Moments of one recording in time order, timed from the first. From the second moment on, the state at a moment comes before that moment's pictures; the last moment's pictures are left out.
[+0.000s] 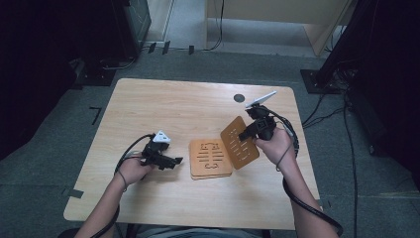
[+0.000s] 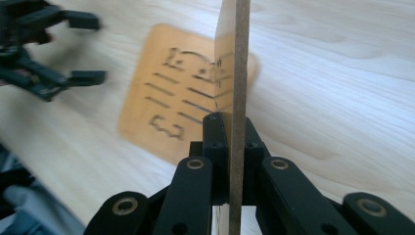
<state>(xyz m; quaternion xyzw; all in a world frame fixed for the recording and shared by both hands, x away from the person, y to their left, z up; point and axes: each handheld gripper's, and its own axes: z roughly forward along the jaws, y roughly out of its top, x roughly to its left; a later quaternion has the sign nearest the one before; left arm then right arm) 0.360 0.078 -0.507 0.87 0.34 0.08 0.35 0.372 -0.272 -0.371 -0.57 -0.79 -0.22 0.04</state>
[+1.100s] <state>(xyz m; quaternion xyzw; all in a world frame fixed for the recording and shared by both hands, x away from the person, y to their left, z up) 0.367 0.068 -0.513 0.88 0.31 0.12 0.34 0.408 -0.320 -0.371 -0.65 -0.74 -0.16 -0.04</state>
